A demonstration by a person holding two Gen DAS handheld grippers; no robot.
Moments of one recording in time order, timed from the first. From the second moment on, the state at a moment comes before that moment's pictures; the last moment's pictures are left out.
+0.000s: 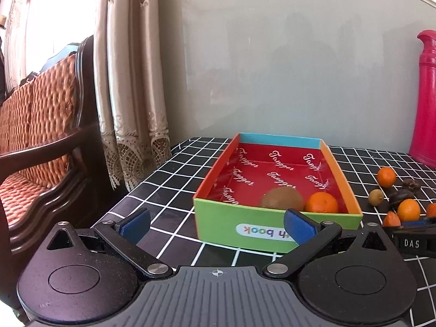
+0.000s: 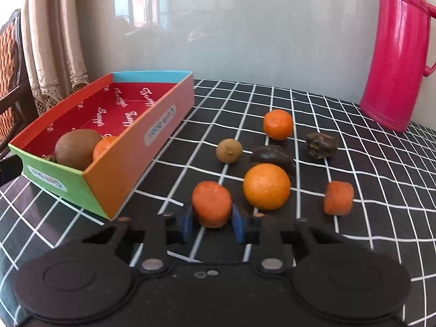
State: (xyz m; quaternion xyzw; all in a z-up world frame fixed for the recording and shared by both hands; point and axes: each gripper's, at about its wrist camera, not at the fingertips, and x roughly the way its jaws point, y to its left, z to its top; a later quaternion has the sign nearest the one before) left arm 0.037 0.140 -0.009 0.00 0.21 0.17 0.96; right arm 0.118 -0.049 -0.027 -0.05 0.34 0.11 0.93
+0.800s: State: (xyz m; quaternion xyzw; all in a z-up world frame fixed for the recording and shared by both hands) left arm 0.026 0.179 -0.016 -0.01 0.22 0.19 0.96; right arm 0.101 0.042 -0.005 -0.07 0.22 0.19 0.96
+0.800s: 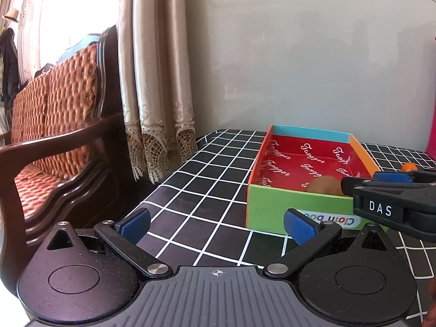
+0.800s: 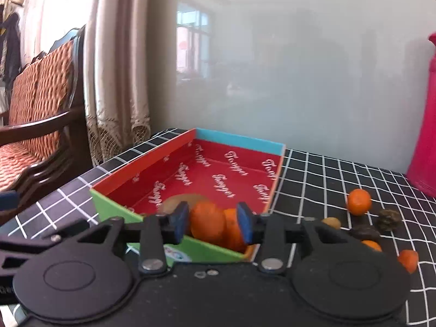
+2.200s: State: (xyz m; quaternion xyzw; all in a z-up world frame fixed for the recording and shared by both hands) left arm 0.069 0.001 -0.009 0.02 0.21 0.02 0.98; right arm 0.077 -0.194 0.018 -0.03 0.16 -0.08 0.98
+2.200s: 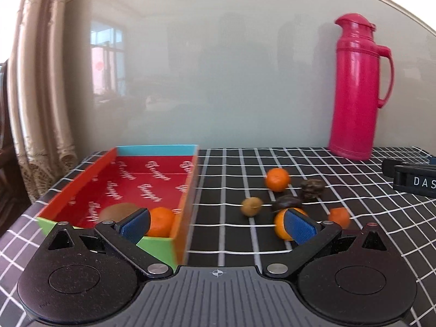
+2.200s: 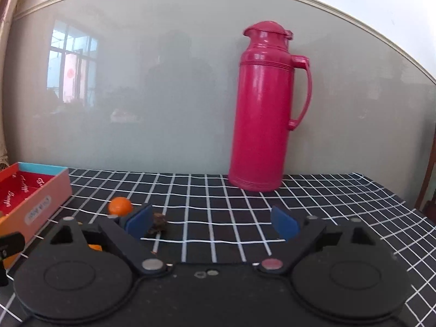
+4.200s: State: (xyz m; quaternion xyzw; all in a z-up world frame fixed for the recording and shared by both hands) left arm 0.106 0.022 -0.010 0.00 0.23 0.02 0.97; right arm 0.123 -0.201 -0.004 -0.01 0.22 -0.09 0.97
